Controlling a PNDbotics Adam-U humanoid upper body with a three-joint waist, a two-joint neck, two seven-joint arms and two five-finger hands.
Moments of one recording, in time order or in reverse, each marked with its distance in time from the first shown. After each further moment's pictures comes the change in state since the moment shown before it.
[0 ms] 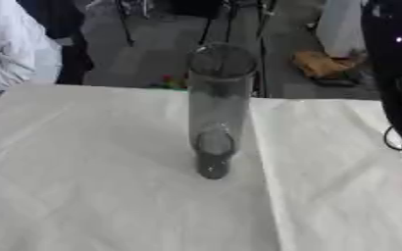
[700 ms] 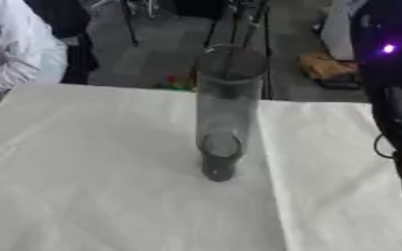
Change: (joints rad) left arm -0.008 0.000 -0.001 0.000 0.004 -0.001 -0.001; right arm -0.005 0.047 0.000 0.000 -0.058 0.034 -0.022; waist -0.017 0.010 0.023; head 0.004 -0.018
